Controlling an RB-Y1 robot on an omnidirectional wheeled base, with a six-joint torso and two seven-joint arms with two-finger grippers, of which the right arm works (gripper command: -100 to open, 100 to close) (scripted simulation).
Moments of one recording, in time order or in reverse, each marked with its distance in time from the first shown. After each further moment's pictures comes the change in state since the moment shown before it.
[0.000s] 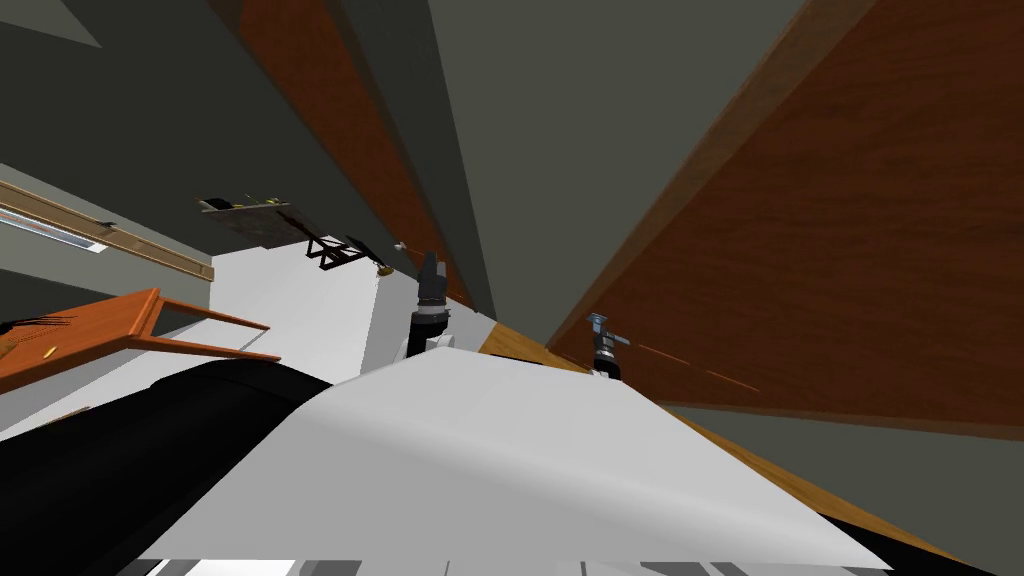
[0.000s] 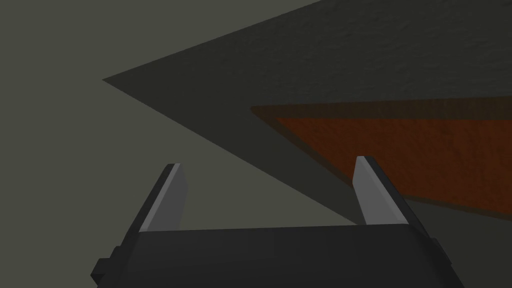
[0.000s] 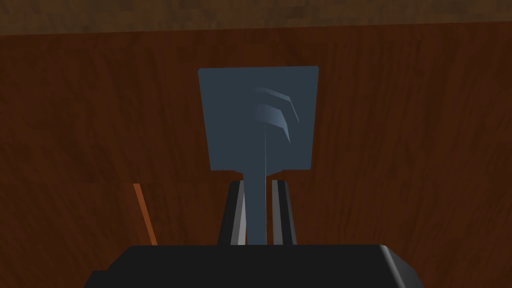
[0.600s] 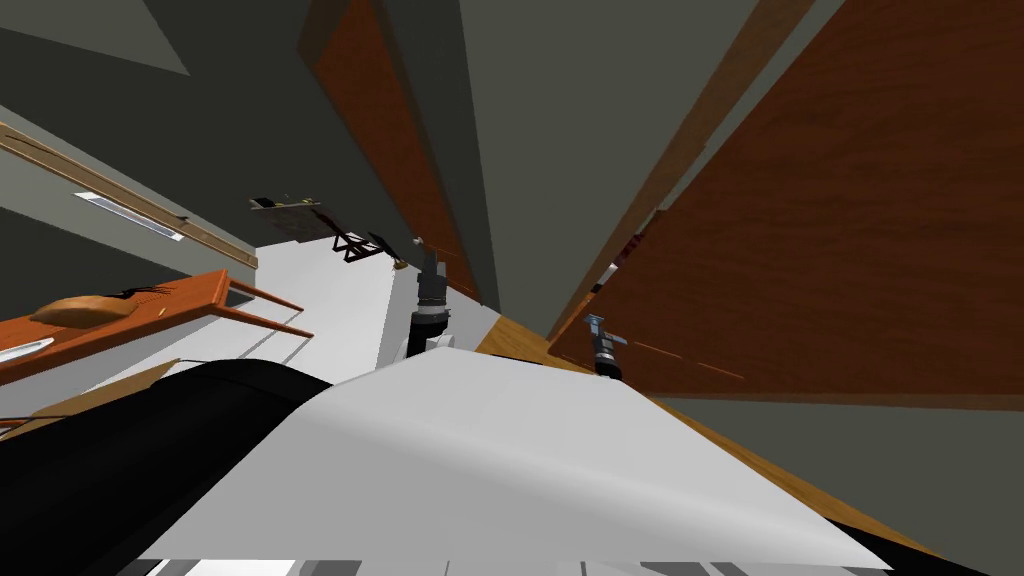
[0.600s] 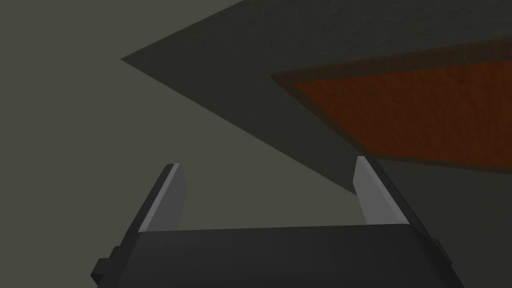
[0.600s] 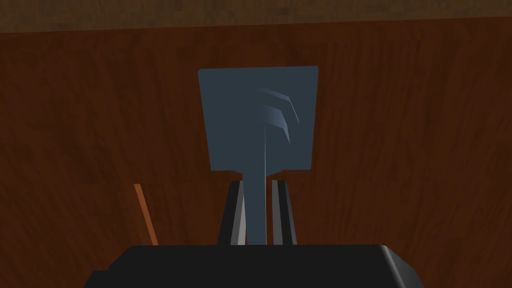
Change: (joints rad) arm 0.029 -0.028 0.058 -0.014 0.033 -0.015 -0.057
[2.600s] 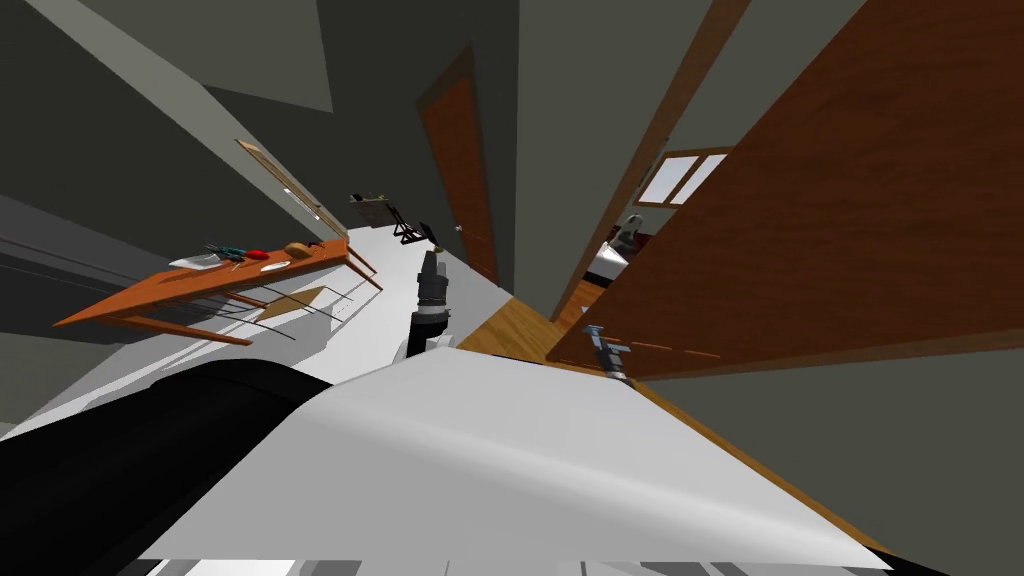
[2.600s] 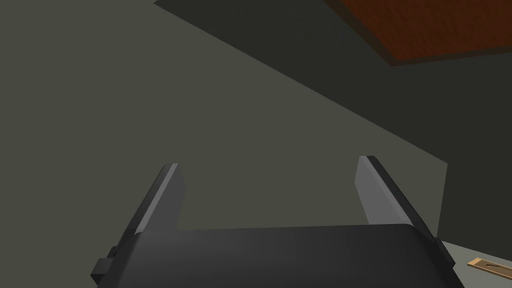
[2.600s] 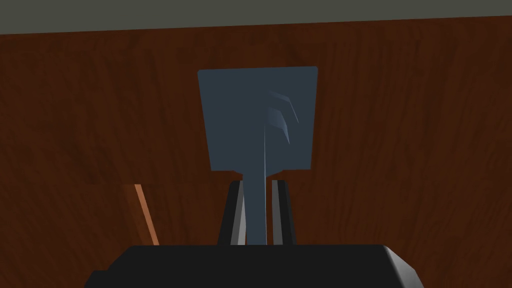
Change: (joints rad) arm 0.133 -0.124 0.165 -0.022 0.057 -0.174 -0.164
